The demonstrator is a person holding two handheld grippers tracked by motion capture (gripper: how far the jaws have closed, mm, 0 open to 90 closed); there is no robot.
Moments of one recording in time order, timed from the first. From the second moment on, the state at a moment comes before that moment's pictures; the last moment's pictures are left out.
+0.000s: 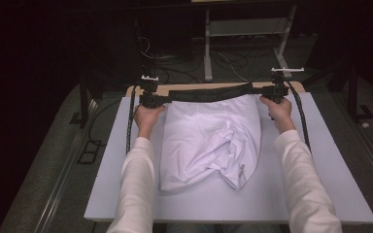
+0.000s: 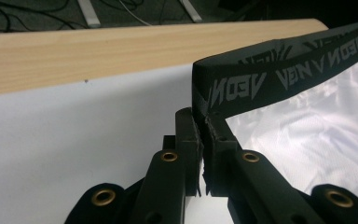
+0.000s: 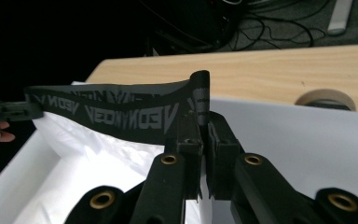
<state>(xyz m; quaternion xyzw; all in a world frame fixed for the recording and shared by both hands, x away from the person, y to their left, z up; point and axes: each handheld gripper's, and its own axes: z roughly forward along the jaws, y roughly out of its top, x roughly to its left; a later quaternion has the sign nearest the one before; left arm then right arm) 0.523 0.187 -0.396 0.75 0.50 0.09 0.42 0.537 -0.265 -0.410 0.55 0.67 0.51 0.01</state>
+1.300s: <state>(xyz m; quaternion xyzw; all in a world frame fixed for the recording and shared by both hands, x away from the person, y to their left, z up) 0.452 0.185 -0.419 0.73 0.46 0.07 0.51 0.448 -0.278 -0.420 0.53 0.69 0.50 0.03</state>
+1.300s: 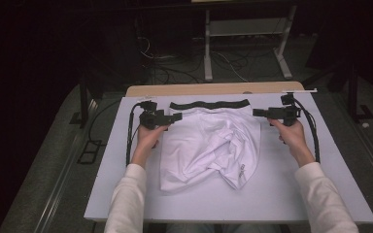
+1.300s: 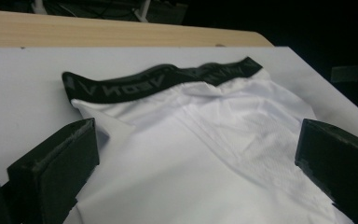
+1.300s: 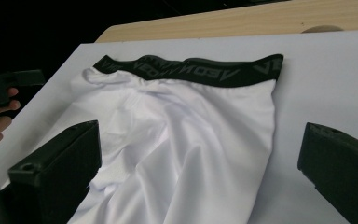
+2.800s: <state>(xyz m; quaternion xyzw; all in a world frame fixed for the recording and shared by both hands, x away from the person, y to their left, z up) 0.356 0.166 -0.416 0.77 0.37 0.06 0.52 0.333 -0.271 -0.421 0.50 0.70 0.52 0.03</state>
